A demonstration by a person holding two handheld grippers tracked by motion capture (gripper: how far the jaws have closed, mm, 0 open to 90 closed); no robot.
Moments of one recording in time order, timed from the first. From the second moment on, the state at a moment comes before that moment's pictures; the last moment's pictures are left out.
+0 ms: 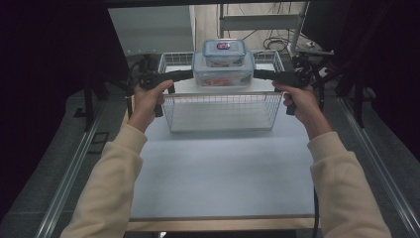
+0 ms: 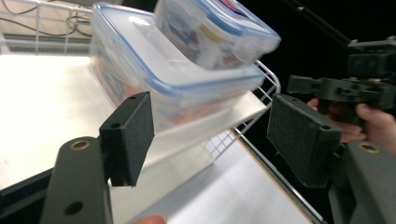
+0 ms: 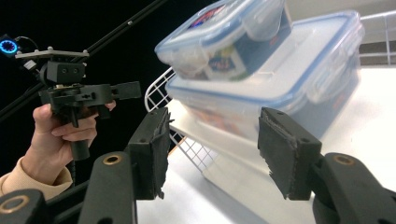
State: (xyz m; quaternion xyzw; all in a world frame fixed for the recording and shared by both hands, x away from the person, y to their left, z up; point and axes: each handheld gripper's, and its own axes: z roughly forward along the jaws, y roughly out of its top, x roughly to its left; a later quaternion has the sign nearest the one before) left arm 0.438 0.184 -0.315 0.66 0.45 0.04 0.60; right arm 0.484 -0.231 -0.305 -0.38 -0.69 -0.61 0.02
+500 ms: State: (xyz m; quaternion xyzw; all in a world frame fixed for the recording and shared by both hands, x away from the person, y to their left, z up) left arm 0.379 0.186 -0.364 0.68 0.42 0.05 0.59; right arm 0.443 -0.248 -0.346 -0.37 -0.70 -0.61 0.02
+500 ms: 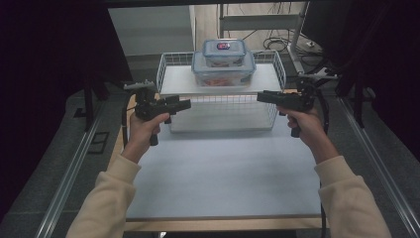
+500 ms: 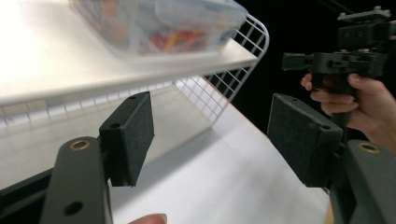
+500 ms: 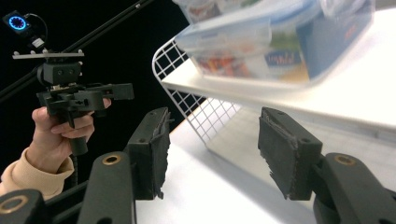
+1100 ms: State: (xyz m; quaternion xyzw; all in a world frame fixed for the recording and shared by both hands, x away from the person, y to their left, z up) left arm 0.319 0.184 -0.451 0.69 0.44 0.02 0.58; right arm 0.378 -0.271 -0.428 -0.37 -0.72 -0.59 0.03
